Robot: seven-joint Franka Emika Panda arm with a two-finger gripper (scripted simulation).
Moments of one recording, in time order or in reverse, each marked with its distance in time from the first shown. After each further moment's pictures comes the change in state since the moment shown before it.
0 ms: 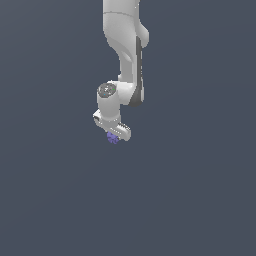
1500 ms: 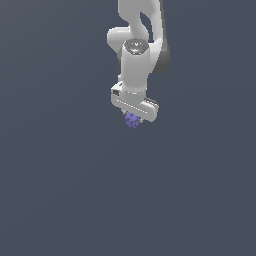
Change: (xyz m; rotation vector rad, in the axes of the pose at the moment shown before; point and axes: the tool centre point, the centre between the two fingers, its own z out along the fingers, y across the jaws) arm -0.049 -0.086 -0.144 -0.002 0.002 0.002
